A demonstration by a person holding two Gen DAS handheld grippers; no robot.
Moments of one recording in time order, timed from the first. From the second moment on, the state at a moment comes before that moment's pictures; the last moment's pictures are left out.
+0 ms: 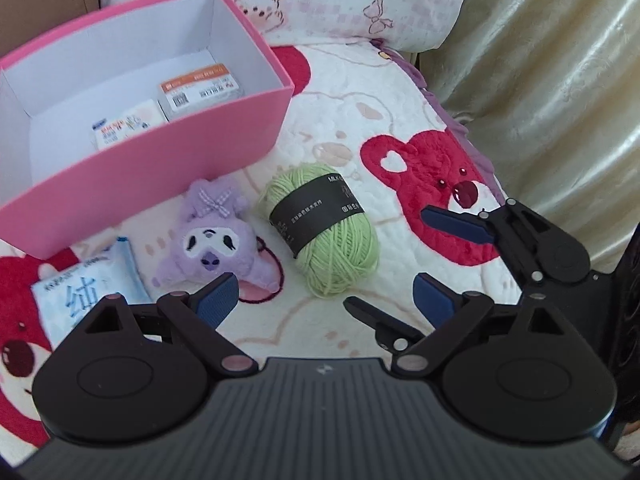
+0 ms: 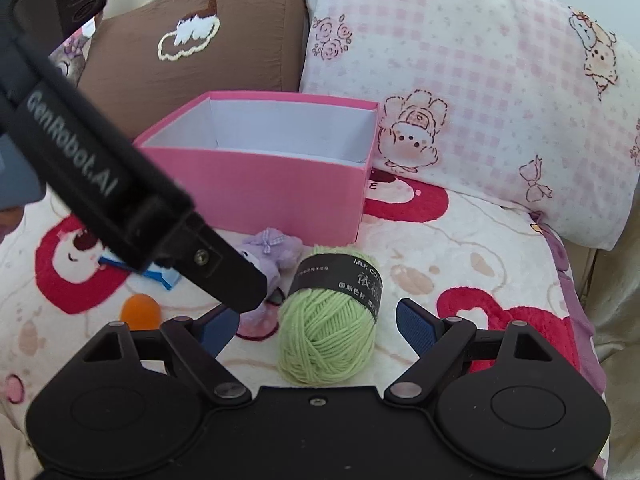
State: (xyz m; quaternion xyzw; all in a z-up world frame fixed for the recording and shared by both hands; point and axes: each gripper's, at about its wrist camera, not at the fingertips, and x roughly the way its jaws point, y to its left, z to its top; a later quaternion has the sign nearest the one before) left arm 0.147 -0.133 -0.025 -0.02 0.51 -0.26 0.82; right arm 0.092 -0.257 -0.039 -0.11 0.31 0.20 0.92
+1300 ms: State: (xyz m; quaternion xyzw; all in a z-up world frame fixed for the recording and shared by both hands) left arm 0.194 -0.168 -0.096 -0.10 0.52 -0.27 0.80; right arm 0.121 -0.267 -0.107 -0.02 0.34 0.17 0.92
